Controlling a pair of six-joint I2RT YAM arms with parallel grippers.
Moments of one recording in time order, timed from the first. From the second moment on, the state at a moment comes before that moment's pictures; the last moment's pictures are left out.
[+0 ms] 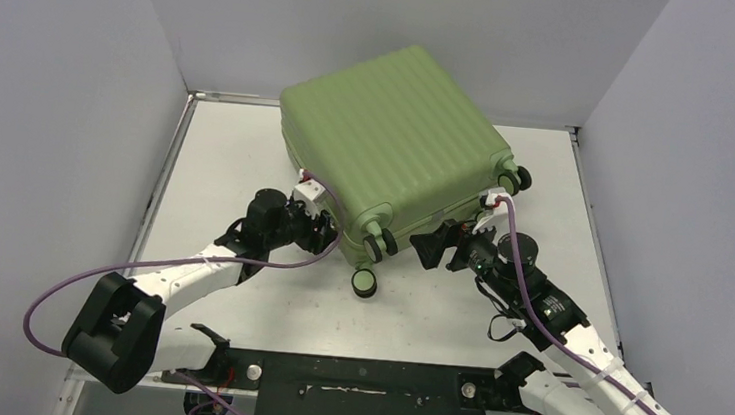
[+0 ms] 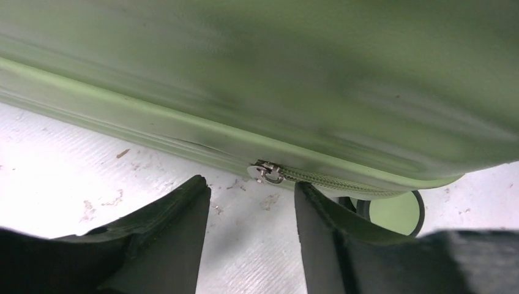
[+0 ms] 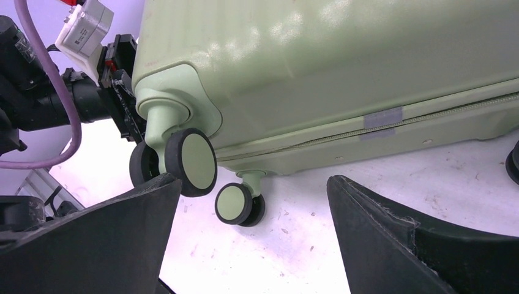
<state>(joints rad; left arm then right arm) -0.48 1.24 0.56 0.23 0.26 -0.06 0.64 0.71 0.67 -0.21 -0.02 0.43</state>
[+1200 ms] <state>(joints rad) -0.48 1.24 0.54 0.24 0.32 0.08 0.64 0.71 0.65 -0.21 -0.01 0.43</state>
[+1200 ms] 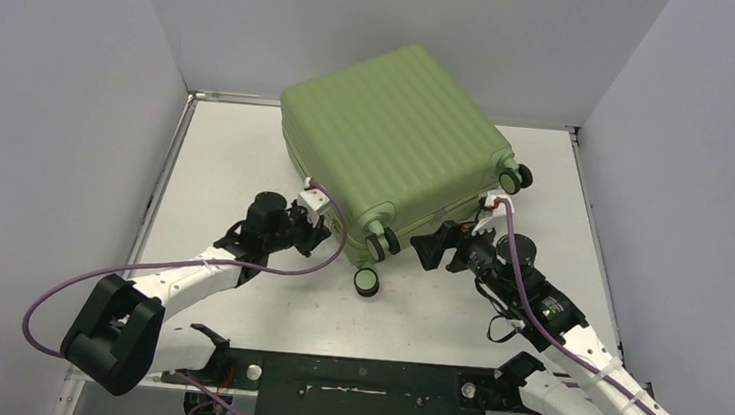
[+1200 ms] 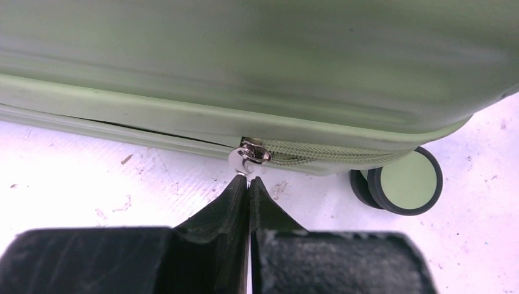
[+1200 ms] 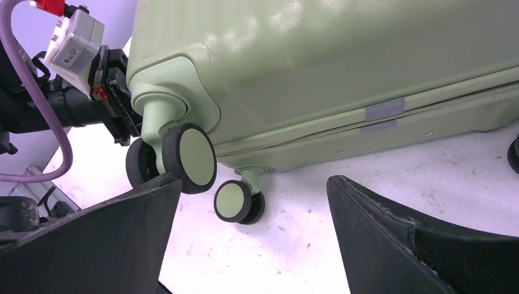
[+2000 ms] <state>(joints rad) -0.39 1.36 0.54 0.40 0.64 -0.07 0.65 0.65 0.64 -0.21 0.00 0.40</state>
